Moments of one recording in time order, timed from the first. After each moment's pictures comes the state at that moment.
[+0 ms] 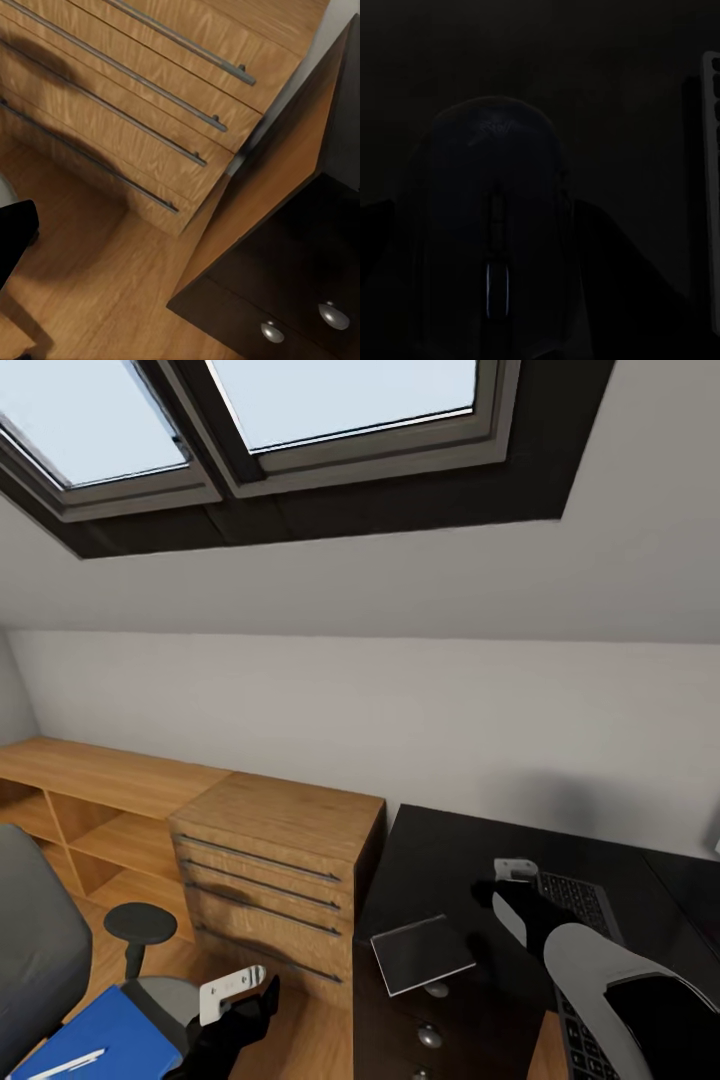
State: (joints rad) left arm 0.15 -0.15 -0.04 -1.61 0.21 0.38 0.17; right arm -0.89 -0.07 0.22 -0.19 -0.26 0.25 -0.21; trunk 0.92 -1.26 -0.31
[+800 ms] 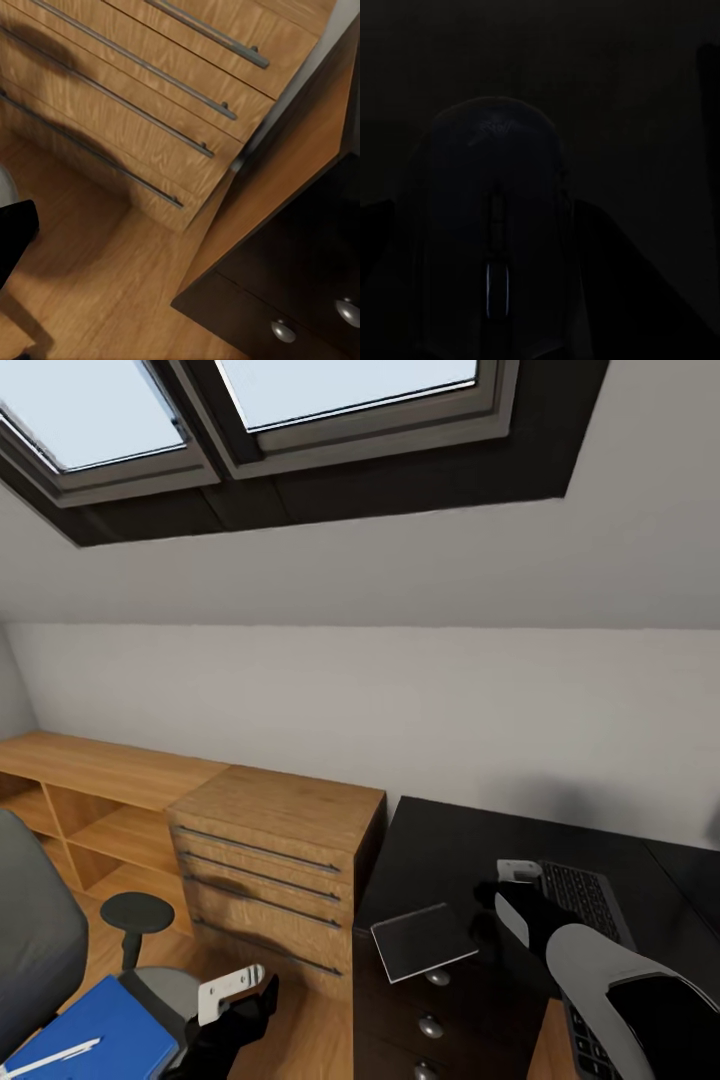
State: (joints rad) left arm 0.15 -0.15 -0.04 -1.61 0.21 0.38 0.17; right arm -0.89 -0.08 0.22 -0.18 -0.26 0.24 -0.22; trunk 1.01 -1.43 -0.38
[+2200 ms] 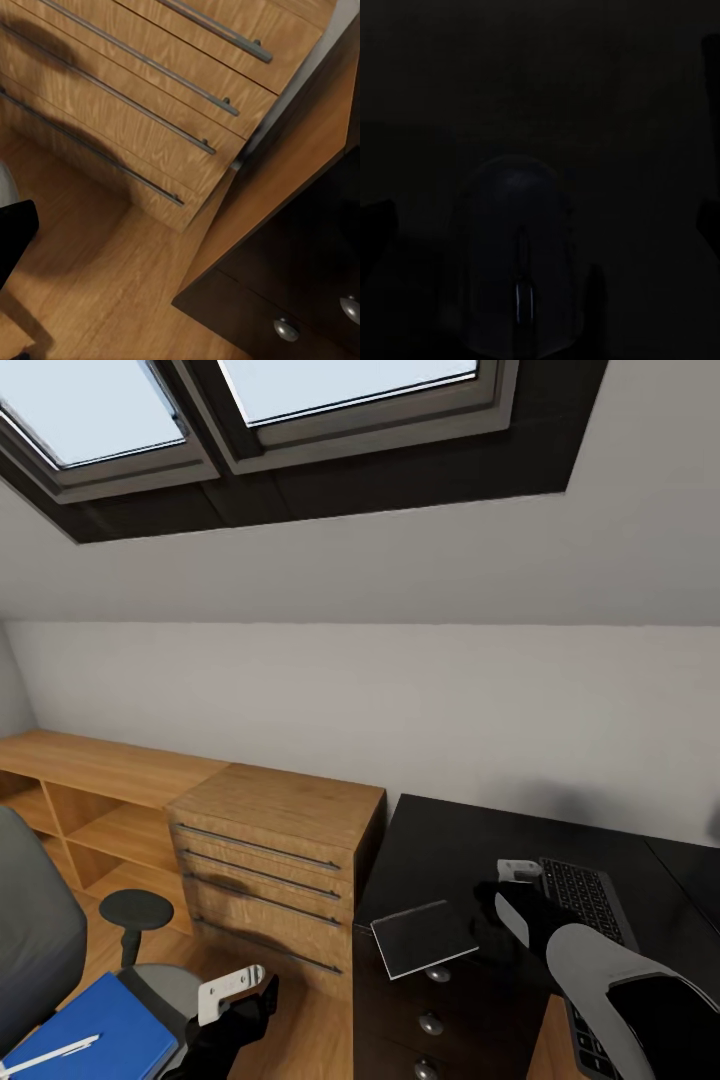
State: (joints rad) left arm 0.15 -0.15 -0.04 -1.61 0.21 0.39 0.17; right arm -0.89 -0.08 0.22 -0.18 -0.27 0.24 -0.22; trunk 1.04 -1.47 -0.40
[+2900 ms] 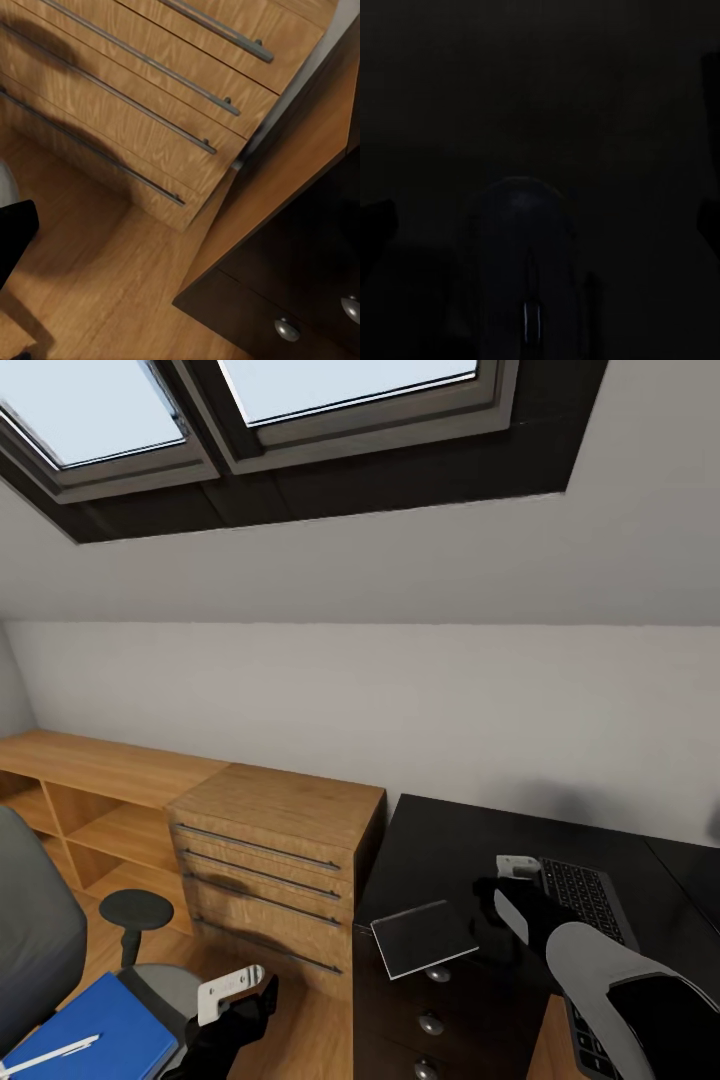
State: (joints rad) left arm 0.15 -0.15 -0.04 -1.61 0.21 0.39 0.17; right arm -0.89 -0.08 0.22 -0.21 -0.27 0.24 -0.22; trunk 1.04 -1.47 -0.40
